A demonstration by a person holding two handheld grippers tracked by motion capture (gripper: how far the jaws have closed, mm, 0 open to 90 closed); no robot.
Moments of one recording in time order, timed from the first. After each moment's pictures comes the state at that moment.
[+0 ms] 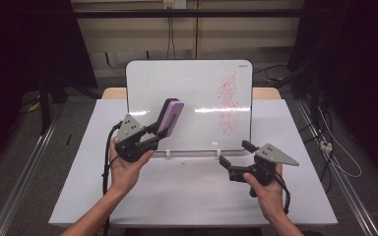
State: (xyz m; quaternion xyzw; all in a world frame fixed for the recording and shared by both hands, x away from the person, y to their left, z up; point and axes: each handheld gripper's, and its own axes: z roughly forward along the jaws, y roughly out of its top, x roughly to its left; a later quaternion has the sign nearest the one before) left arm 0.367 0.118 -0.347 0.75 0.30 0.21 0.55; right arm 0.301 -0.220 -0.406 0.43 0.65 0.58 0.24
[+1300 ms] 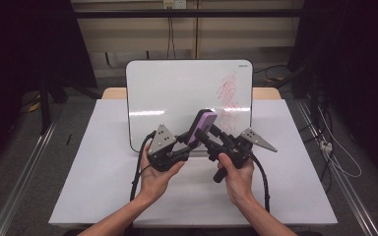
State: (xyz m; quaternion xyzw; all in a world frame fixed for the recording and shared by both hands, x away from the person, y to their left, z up) left arm 0.350 0.056 -0.367 0.76 0.26 0.17 0.57; right arm 0.335 -0.163 -0.388 0.44 0.52 0.72 0.13
